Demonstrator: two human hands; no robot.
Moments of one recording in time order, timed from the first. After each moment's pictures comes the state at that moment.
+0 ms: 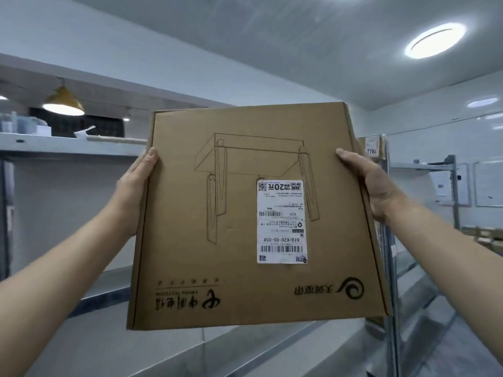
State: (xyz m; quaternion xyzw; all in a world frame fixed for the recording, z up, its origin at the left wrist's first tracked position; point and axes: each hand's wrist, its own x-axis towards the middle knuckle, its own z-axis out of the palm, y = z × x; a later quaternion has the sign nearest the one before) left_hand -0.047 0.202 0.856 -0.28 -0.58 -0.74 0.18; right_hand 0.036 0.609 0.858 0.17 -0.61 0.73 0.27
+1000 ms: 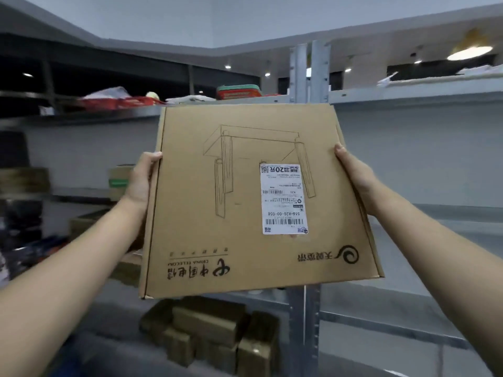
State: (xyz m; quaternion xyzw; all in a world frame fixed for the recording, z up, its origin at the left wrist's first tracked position) left_hand 0.315 -0.236 0.771 -0.02 -0.60 -0.68 0.41; right_hand 0.051 0.074 0.775 0.30 -0.62 0.72 -0.08
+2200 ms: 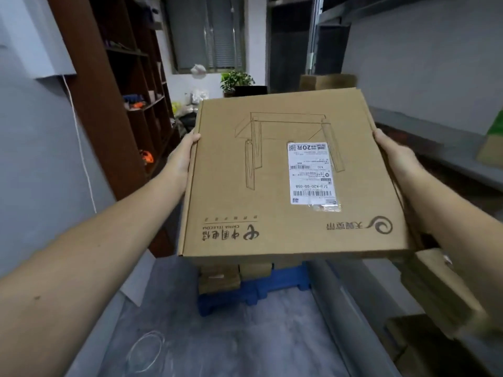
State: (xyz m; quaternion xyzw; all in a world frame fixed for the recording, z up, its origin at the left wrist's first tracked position) left_hand 0.698 -0.740 0.651 0.50 -0.30 -0.50 0.64; right_hand 0.291 -0.774 0.654 0.48 -0.55 0.54 -0.43
